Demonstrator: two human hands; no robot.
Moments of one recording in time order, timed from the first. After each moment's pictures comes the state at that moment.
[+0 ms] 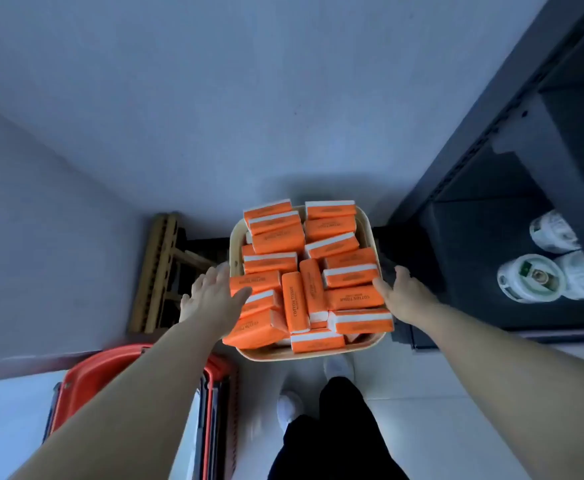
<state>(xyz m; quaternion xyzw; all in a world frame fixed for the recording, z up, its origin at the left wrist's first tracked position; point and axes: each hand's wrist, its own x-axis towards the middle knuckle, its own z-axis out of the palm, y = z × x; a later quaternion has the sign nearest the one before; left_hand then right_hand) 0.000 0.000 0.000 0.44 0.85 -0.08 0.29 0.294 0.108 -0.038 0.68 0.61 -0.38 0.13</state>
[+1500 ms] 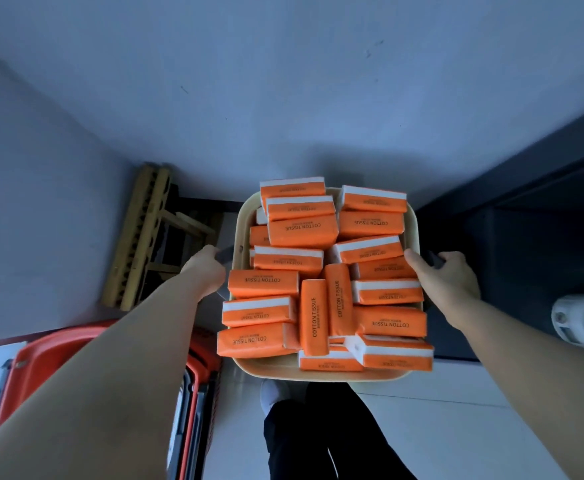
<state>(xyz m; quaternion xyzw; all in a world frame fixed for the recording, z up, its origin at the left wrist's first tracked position) -0.077 0.052 -0.113 0.21 0.87 0.02 0.45 0.257 0.169 -0.091 0.78 0.51 -0.38 -0.02</state>
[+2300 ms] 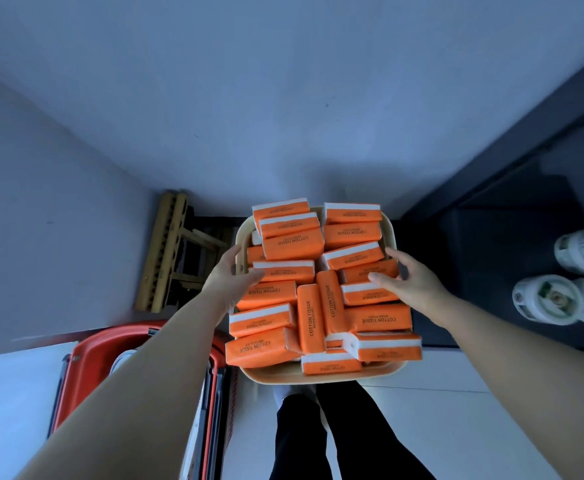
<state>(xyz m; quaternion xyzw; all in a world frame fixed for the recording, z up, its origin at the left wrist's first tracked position) -0.019 0.037 -0.005 0.18 0.82 0.21 0.51 0.271 0.145 -0.020 0.62 0.55 -0.55 0.03</state>
